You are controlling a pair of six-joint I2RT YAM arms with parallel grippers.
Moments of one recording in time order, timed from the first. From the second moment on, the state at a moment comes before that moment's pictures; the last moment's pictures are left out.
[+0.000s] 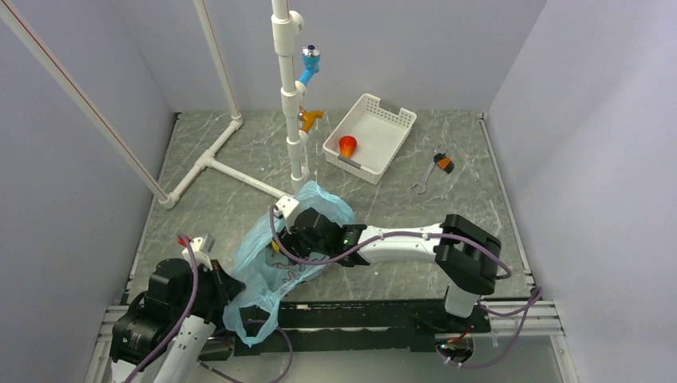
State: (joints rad) left arm -0.31 0.07 0.71 -1.31 0.26 -0.54; right arm 1.19 1.73 1.04 0.13 0.14 0.16
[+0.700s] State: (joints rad) left arm -0.31 0.12 0.62 -1.02 0.34 -0.55; right arm 1.19 1.52 0.93 0.21 -0.43 0.31
